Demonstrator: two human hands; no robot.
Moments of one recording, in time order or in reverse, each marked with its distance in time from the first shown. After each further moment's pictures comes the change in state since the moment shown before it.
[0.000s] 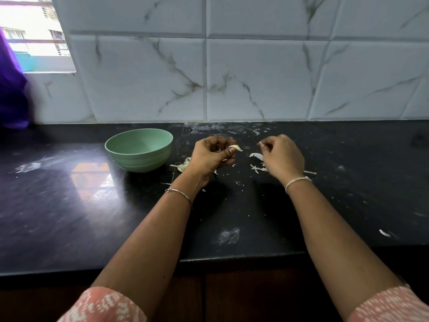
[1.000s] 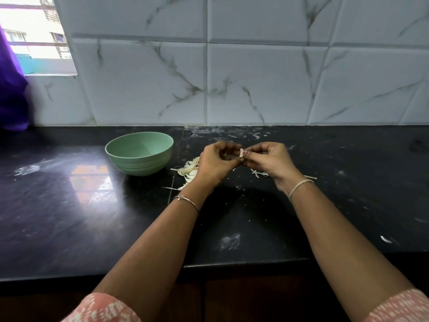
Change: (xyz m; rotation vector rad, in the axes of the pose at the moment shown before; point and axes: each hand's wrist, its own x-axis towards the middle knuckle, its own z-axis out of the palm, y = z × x) left_hand 0.004 -0.010 0.010 0.292 0.041 0.132; right_hand -0.006 -0.017 0.001 0.968 -0.289 0.190
